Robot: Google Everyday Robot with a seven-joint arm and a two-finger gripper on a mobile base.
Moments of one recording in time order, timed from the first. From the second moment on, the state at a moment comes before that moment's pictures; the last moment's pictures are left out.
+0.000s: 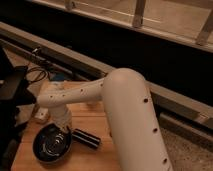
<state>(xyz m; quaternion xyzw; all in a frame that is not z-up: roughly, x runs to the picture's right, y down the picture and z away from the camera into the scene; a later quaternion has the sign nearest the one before) -0.207 0.219 0.795 -0.37 0.21 0.36 0.83</state>
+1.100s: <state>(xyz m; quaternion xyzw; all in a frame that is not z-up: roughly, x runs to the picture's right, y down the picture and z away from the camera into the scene) -0.318 0.231 0.748 -0.38 0.11 0.31 0.86</state>
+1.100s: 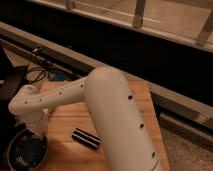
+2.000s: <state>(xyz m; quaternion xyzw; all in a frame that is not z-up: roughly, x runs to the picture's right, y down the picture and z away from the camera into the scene) -0.187 0.210 0.781 -0.35 0.19 0.35 0.85</state>
